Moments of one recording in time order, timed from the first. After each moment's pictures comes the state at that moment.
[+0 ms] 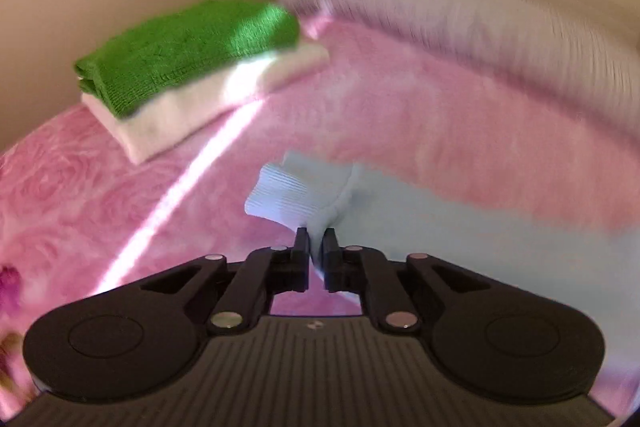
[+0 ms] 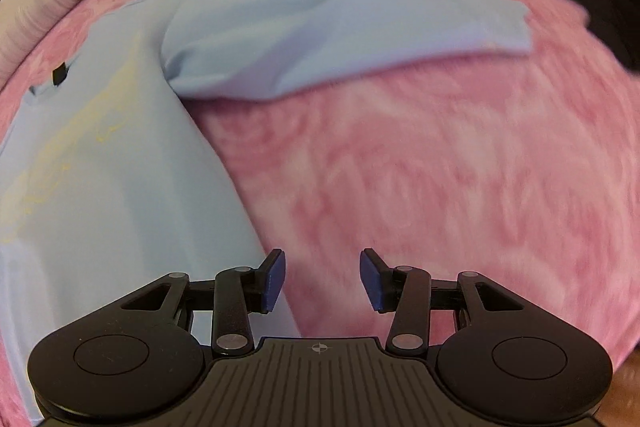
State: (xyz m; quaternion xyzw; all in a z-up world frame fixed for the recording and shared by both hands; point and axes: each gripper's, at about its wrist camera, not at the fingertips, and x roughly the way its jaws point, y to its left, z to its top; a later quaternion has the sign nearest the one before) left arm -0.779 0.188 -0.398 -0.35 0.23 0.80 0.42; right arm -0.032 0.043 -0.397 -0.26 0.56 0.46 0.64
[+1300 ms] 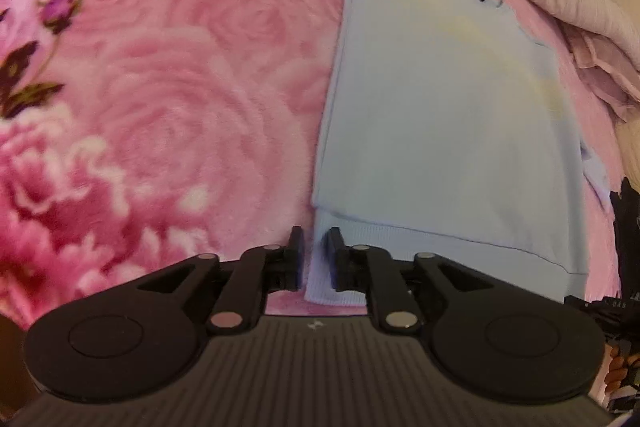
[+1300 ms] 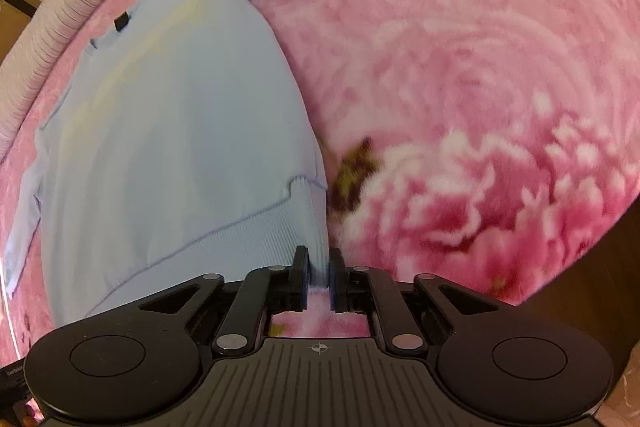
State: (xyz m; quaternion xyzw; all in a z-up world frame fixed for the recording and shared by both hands) left arm -0.600 -0.015 -0.385 -0.53 0.32 0.52 0.59; right arm -0.083 -0.092 -0.400 -0.22 0.60 0.50 0.58
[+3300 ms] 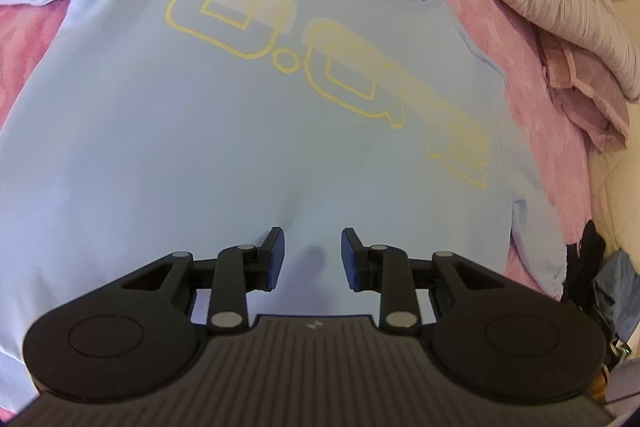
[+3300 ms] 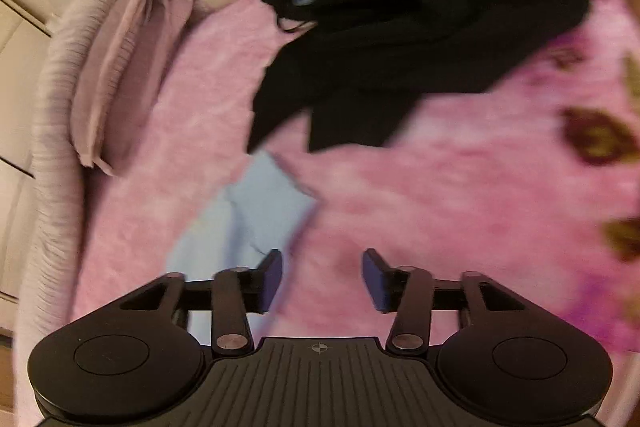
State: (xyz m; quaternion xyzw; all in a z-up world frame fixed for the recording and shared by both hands) left arm -0.417 0.131 -0.404 -0.59 0.28 0.47 0.60; right arm 0.236 0.021 -0.403 0.12 0.56 0.32 0.76
